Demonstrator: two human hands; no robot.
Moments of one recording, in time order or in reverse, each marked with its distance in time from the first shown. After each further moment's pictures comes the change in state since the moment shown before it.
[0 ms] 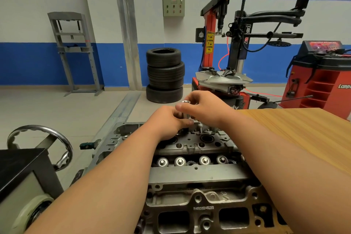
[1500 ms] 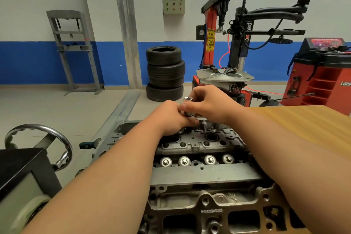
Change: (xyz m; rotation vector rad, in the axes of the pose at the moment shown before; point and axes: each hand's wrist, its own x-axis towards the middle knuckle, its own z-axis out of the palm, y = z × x) left_hand 0.015 -0.006 -0.003 0.068 -0.048 0.043; right_hand 0.006 0.006 -0.002 0.003 0.009 -0.067
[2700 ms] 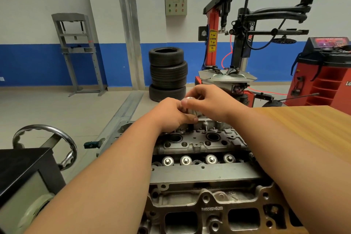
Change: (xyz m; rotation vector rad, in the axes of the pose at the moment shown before) left_hand 0.000 0.002 -0.009 -0.023 -0.003 0.030; right_hand -0.001 -0.006 -0.002 -0.006 0.001 0.011
